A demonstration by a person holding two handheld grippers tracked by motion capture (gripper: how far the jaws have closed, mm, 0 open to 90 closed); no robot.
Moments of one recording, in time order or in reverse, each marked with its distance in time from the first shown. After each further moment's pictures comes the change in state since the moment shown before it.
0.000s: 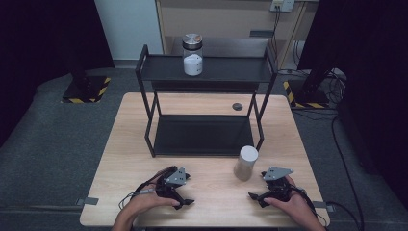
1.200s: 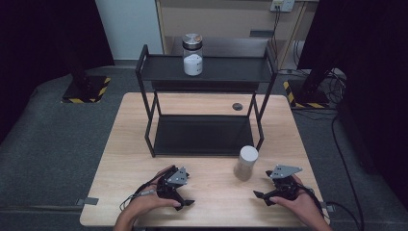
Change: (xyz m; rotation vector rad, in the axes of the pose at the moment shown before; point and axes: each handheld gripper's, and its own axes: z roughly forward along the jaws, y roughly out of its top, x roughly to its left) left arm -0.004 0.003 0.002 0.013 0.020 -0.023; right arm -0.009 0.002 -0.029 -0.035 0.015 0.032
